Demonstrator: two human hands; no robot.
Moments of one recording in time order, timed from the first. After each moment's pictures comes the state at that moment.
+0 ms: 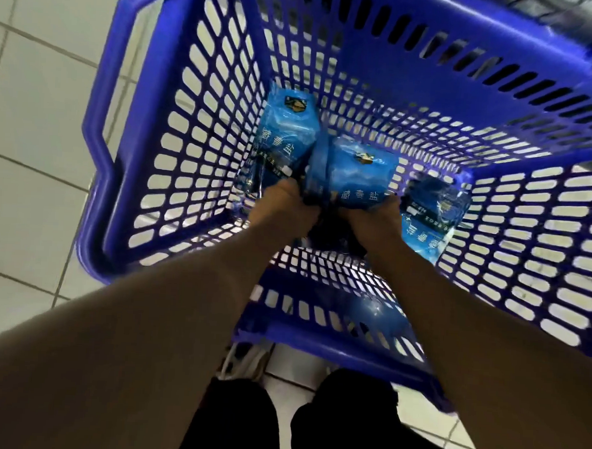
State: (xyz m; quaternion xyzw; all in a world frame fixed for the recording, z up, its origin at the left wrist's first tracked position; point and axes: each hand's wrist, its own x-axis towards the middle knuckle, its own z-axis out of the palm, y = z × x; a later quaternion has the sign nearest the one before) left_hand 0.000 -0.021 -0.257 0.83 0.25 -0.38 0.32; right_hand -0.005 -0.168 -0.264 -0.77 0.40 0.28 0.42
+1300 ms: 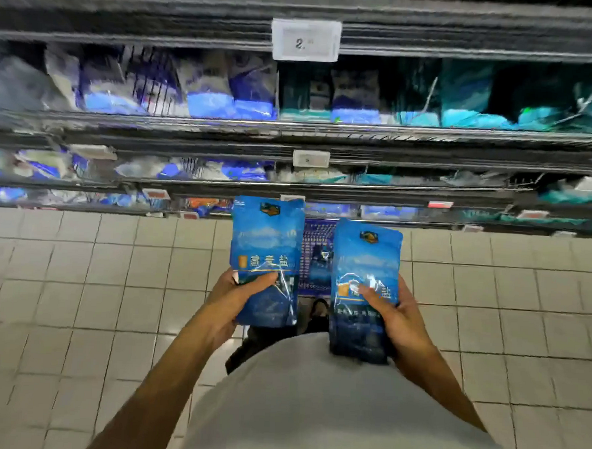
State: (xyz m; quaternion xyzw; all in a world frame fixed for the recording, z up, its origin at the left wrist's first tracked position) left_hand -0.122 -0.006 0.545 0.60 0.25 -0.32 0.69; right_hand -0.197 -0.265 0.552 -0.52 0.35 0.12 0.77
